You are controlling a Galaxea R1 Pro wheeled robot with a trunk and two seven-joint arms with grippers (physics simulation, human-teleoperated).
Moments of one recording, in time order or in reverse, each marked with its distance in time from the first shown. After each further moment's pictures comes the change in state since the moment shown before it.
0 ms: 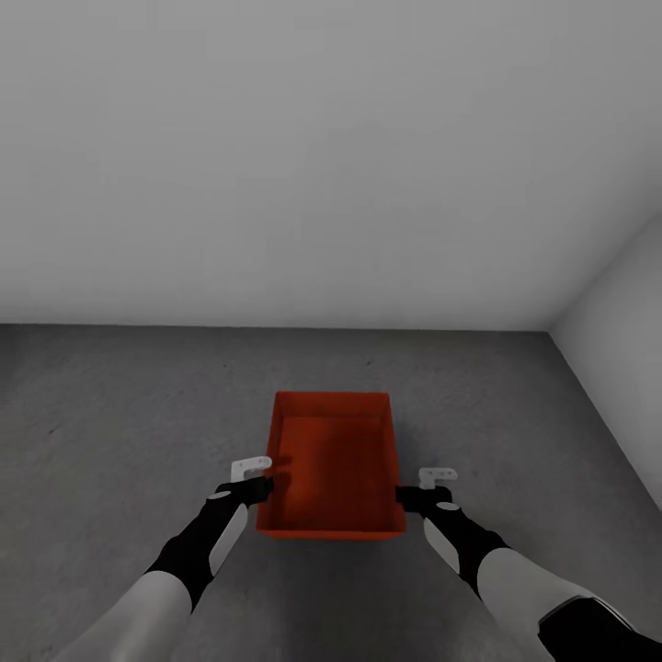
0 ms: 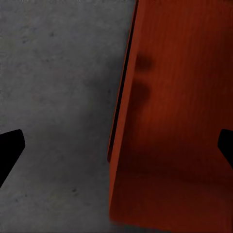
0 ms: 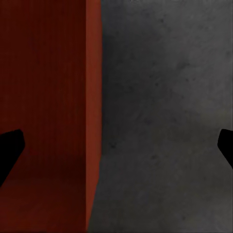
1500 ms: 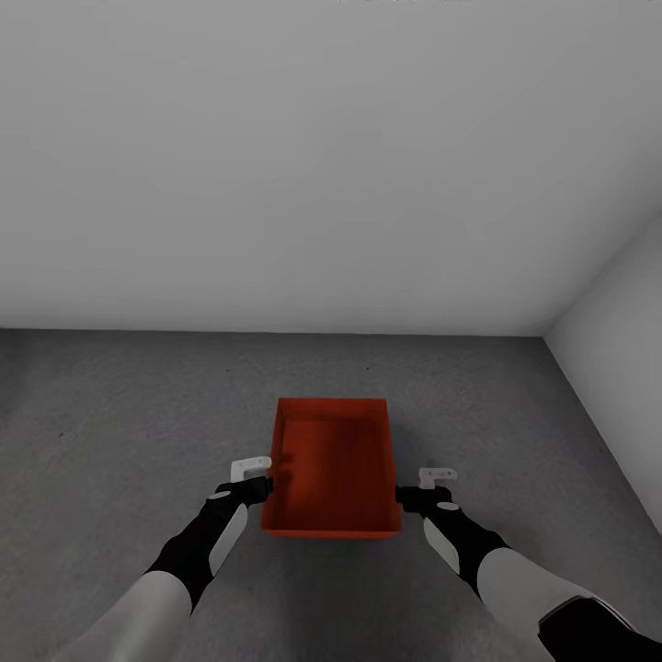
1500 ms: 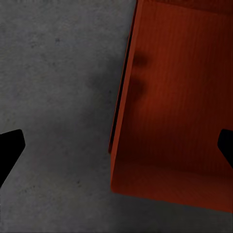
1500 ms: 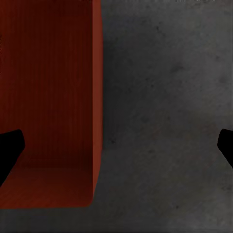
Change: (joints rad) left arm 0.000 0.000 0.001 0.000 0.000 0.001 0.001; right arm 0.000 0.000 -0.001 -0.001 0.000 0.002 0.000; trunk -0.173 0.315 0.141
